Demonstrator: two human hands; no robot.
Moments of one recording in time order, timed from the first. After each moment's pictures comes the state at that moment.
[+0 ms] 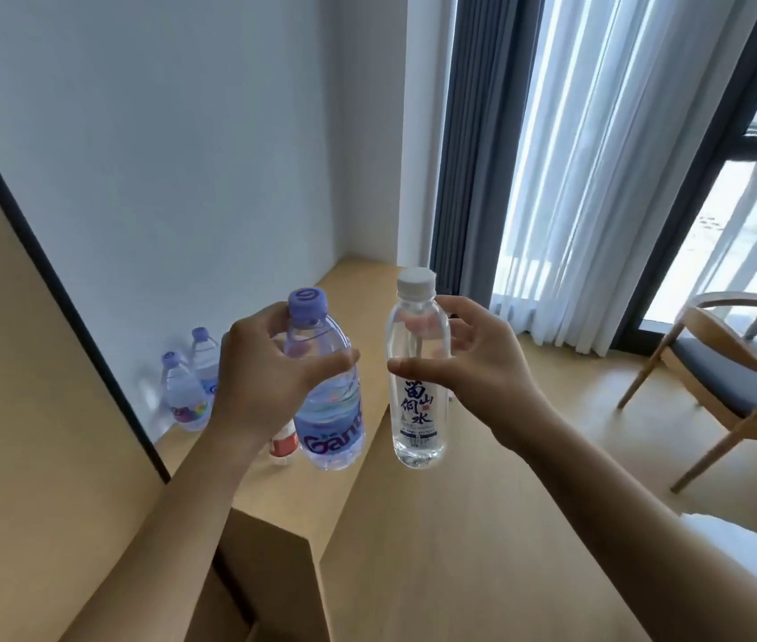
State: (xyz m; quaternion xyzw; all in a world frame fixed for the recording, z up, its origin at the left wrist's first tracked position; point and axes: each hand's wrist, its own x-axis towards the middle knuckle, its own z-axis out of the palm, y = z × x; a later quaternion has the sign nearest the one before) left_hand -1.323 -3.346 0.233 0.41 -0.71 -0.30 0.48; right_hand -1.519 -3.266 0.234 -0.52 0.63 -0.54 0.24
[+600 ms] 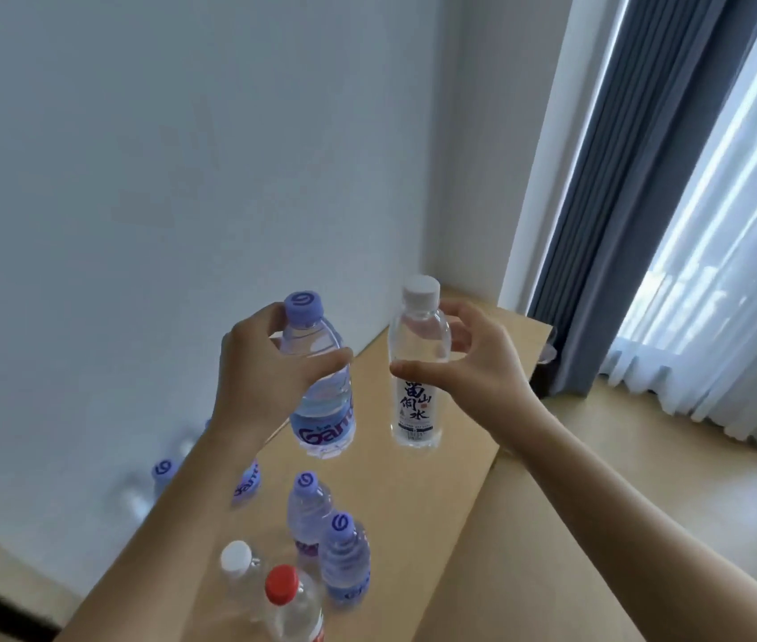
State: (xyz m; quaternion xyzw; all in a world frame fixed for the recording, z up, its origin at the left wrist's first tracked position) left_hand -1.362 -3.679 0.213 0.53 -0.65 -0.22 0.51; right_hand -1.575 -3.648 0.210 -0.57 0.58 -0.49 0.31
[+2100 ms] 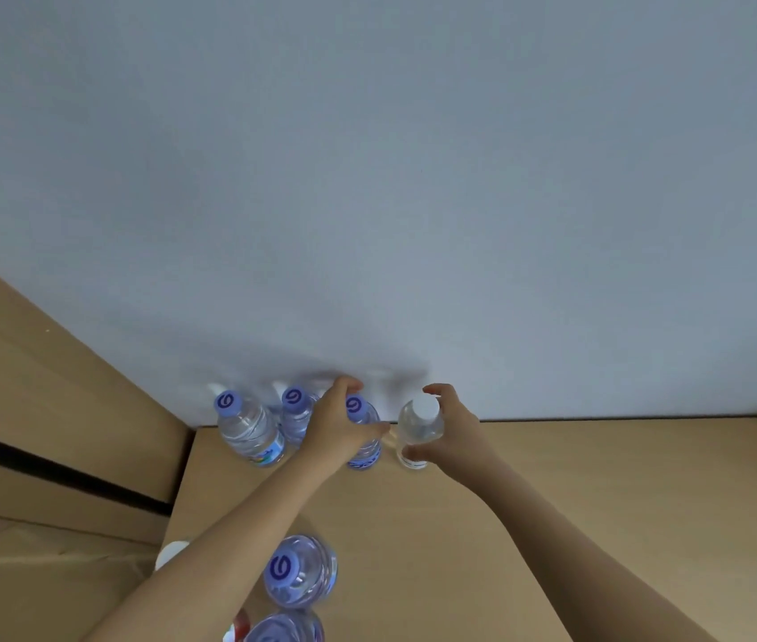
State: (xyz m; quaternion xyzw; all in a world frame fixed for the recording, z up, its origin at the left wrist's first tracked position) left_hand -1.344 -3.838 0.001 0.83 -0.27 -0.25 0.41; right_hand -1.484 -3.957 0.006 -0.75 0.37 -0.03 0.55
